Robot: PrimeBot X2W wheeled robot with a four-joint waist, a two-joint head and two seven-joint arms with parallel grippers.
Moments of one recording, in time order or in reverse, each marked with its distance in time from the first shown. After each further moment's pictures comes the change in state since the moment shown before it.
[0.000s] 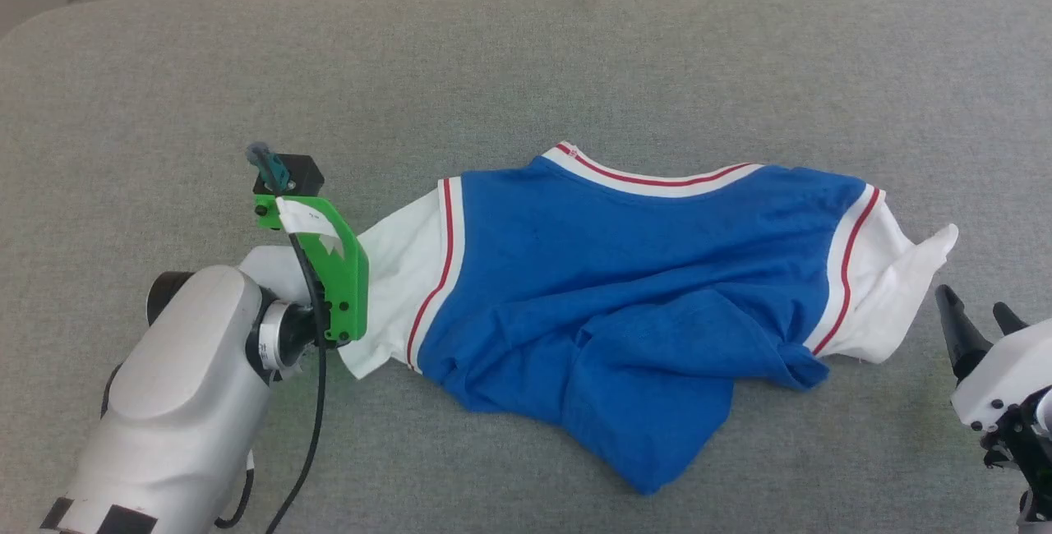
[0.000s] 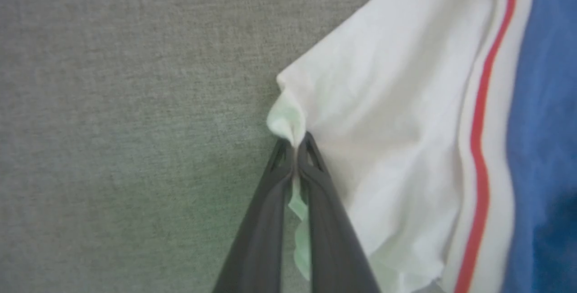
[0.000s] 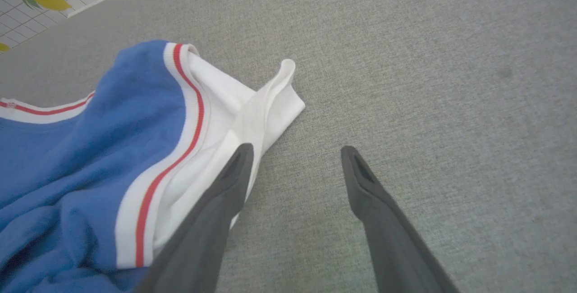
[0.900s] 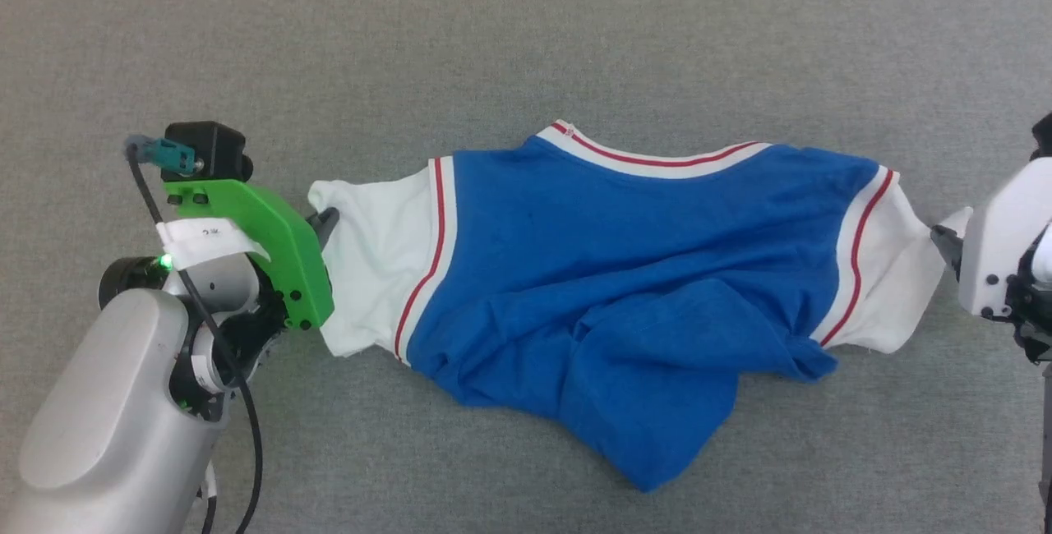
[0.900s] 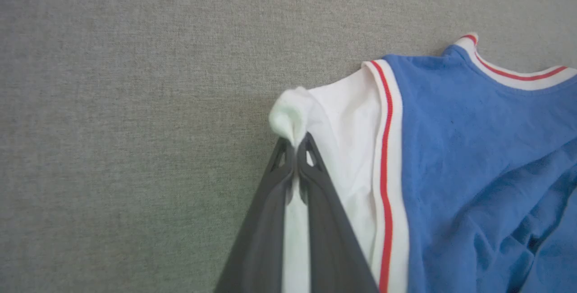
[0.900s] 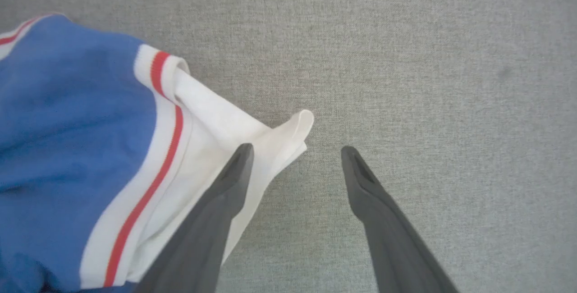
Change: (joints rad) left arm 0.166 0.085 0.169 -0.432 -0.102 0.071 -0.149; right arm -0.295 -0.165 0.167 0.074 -0.152 0.000 0.490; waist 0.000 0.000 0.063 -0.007
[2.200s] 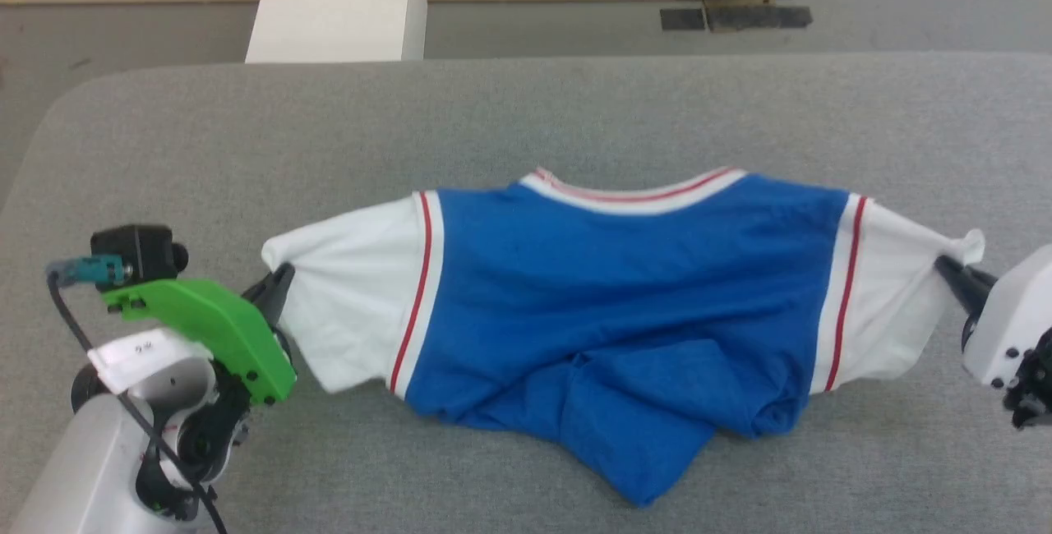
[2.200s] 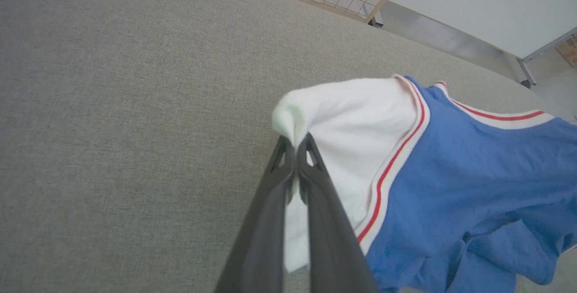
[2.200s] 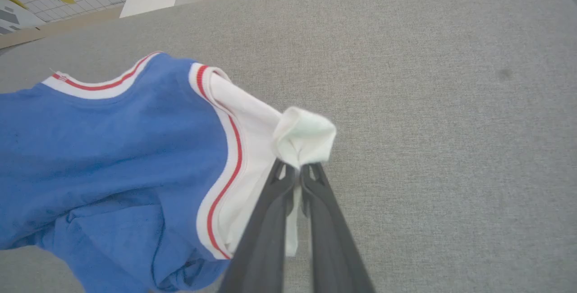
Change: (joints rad) left arm 0.244 0.000 0.128 -0.100 -0.063 0.026 -0.202; right arm 0.204 0.030 -0.044 -0.191 0.250 0.000 -0.126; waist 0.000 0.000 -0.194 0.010
